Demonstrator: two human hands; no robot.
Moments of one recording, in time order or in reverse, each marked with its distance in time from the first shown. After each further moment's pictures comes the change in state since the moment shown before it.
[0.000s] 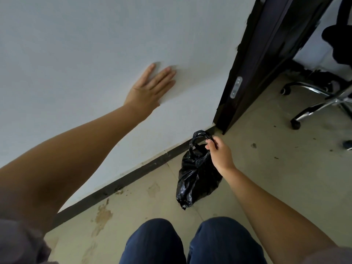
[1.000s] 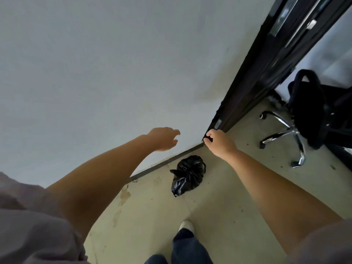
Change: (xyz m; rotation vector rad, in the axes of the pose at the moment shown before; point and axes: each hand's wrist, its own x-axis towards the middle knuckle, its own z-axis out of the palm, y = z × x) left_hand 0.002 -0.228 -0.202 -1.318 -0.766 0.019; right_hand -0.048 -0.329 -0.195 -0.742 -0.361 -0.092
